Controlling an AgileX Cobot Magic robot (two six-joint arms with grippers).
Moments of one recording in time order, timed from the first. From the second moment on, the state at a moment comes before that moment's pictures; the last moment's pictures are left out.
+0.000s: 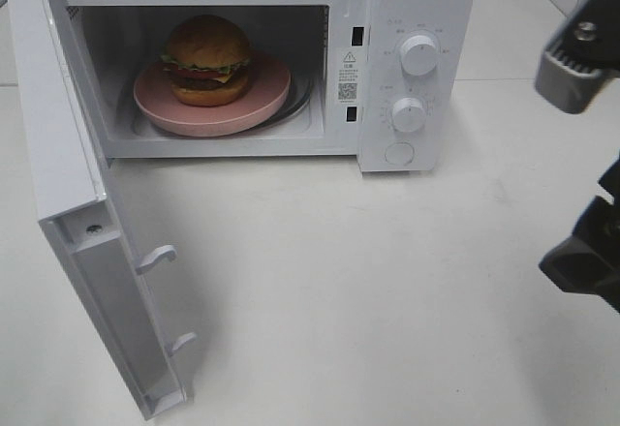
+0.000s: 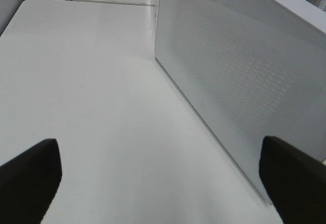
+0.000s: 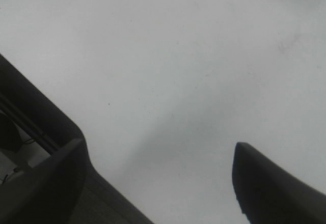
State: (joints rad) left arm 0.05 -0.01 -0.52 -0.16 1.08 0.05; right arm 0.71 1.00 -0.82 -0.19 0.99 0.02
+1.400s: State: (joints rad) left arm 0.05 -0.01 -0.52 -0.16 1.08 0.05; right arm 0.04 0.00 -0.55 -0.07 1.01 0.08
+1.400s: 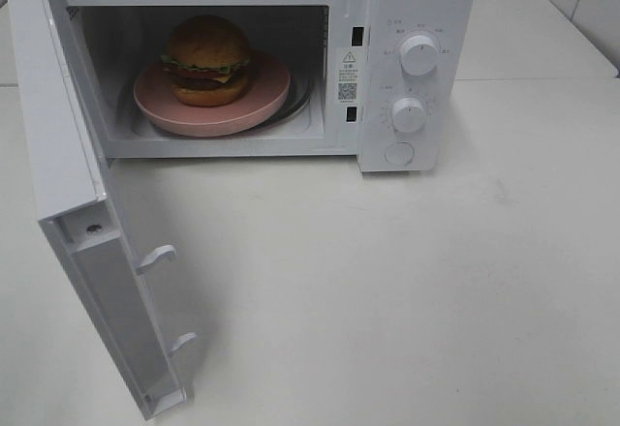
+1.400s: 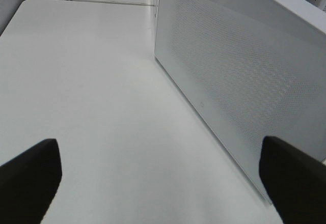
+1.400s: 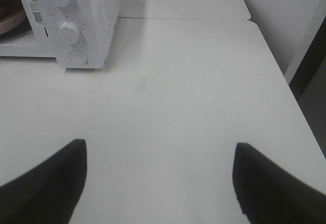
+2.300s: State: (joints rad) left arm 0.05 -0.01 -0.52 -0.16 1.08 0.05; right arm 0.04 0.00 -0.50 -0.06 1.01 0.08
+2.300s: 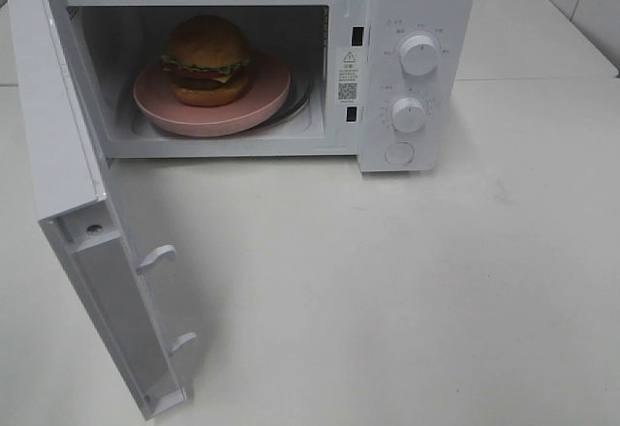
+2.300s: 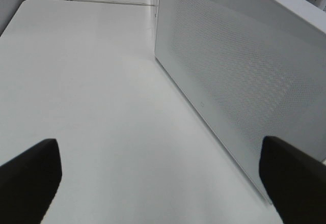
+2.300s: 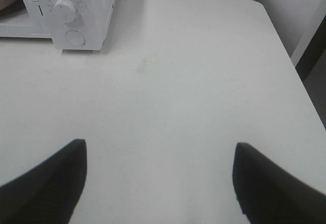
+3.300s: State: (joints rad) left arm 0.05 -0.01 -0.52 -0.19 1.08 0.05; right arm 0.04 0.00 -0.50 -0.06 1.01 0.08
